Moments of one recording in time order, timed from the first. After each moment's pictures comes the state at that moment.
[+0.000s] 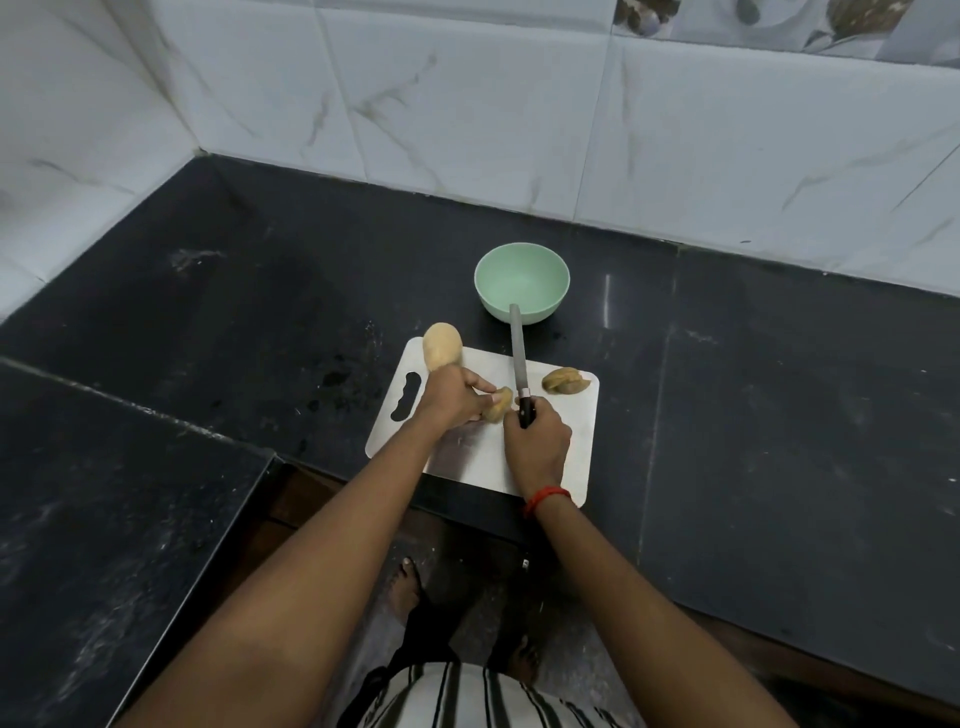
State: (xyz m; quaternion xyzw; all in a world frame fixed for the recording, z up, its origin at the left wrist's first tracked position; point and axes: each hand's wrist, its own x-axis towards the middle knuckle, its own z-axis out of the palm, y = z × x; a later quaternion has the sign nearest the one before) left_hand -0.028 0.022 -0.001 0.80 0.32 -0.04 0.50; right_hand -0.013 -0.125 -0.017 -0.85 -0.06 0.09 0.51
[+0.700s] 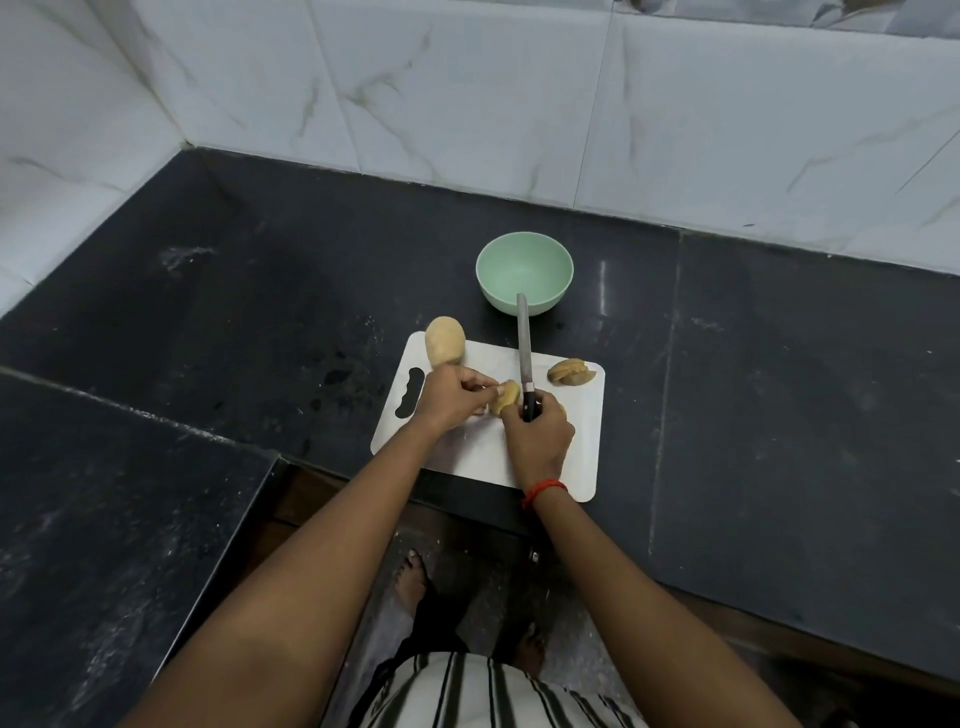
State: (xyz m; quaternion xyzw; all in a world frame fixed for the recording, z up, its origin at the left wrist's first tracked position) left_hand -0.038 0.031 -0.013 0.80 0.29 0.00 0.53; right_hand -0.021 -0.114 -0.023 -0.82 -0.01 0.07 0.56
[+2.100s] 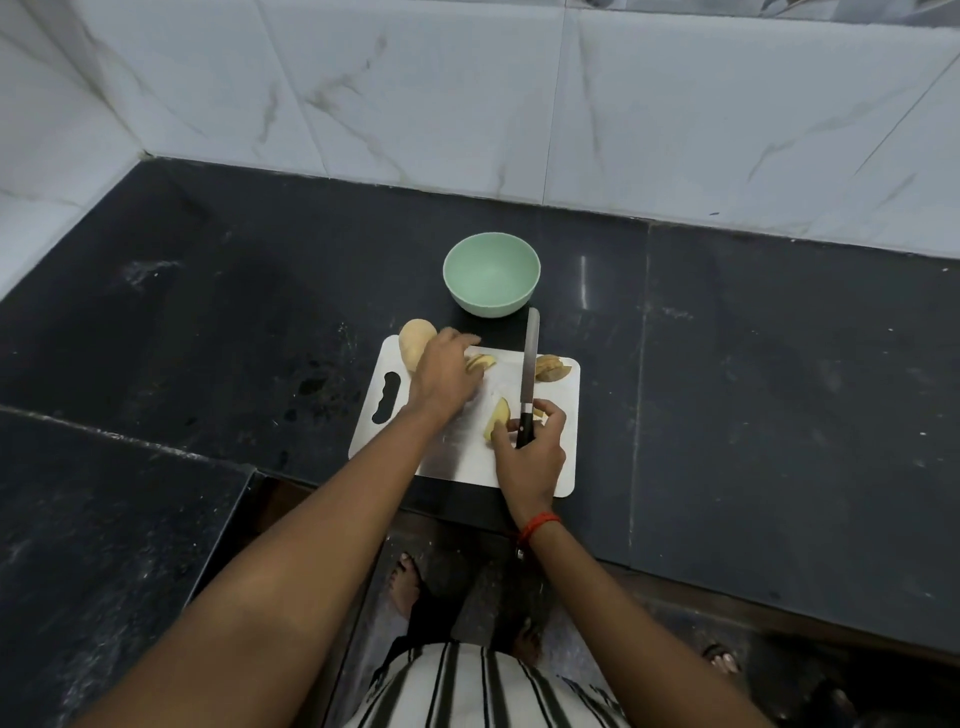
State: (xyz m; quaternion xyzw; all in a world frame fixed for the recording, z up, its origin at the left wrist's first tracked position) left_hand 0.002 0.020 0.001 0.93 0.23 0.06 0.29; right_hand -0.047 -0.144 -0.015 -0.77 0.02 0.05 0.63
